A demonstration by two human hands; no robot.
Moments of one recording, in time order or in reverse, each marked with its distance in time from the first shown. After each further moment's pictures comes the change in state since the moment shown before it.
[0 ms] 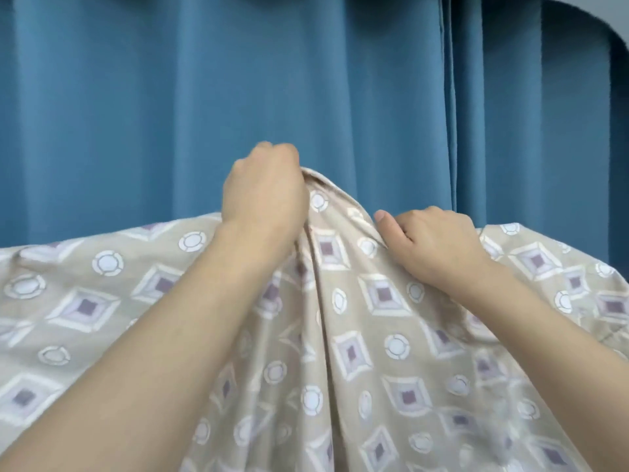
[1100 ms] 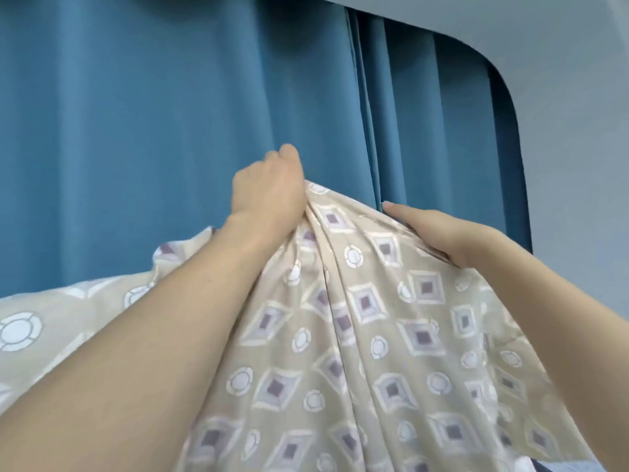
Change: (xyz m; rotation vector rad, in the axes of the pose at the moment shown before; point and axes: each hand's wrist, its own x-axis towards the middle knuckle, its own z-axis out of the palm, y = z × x) left_hand 0.043 0.090 0.054 -0.045 -0.063 0.253; right_hand 0.006 0.123 -0.033 0.874 -0.616 0.652
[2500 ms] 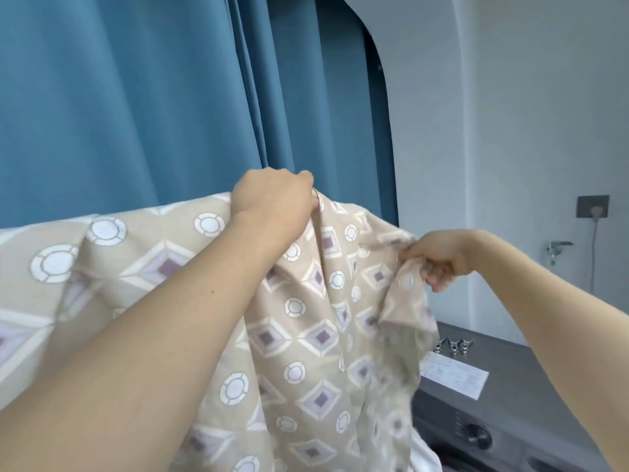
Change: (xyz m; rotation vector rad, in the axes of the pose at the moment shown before) left_hand -0.037 0.137 0.047 -0.056 -0.165 0.431; right_hand -0.076 0.157 -0.098 -0.089 0.146 0.703
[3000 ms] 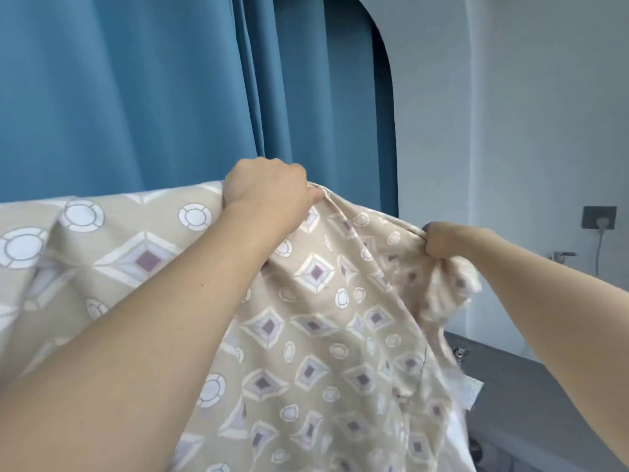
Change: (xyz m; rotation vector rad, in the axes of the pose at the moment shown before) left_hand 0.014 0.014 0.002 -0.007 -0.067 -0.091; right_hand 0.066 0.012 -0.044 -0.765 0.471 -0.099
